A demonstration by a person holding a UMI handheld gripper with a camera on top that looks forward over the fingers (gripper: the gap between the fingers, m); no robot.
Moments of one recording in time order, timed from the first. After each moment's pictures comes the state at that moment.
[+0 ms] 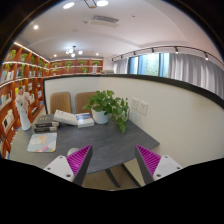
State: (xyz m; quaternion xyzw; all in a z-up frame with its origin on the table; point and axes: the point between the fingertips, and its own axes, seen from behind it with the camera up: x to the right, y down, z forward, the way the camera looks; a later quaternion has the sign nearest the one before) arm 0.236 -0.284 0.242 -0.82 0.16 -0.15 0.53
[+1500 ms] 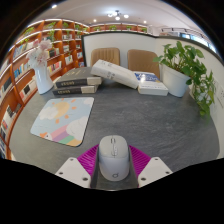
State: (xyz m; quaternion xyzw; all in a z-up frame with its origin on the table) arm 0.067 -0.030 -0.010 -0.93 -0.02 0.02 0.38
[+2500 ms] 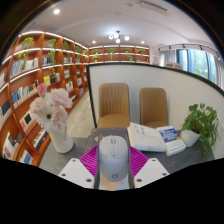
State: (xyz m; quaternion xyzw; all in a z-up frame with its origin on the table) arm -0.113 0.150 0.205 -0.87 0.01 0.02 0.49
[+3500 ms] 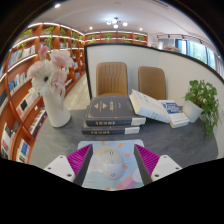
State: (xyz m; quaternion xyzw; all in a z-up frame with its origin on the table) arm -0.132 0.087 0.094 -0.91 0.02 0.00 0.42
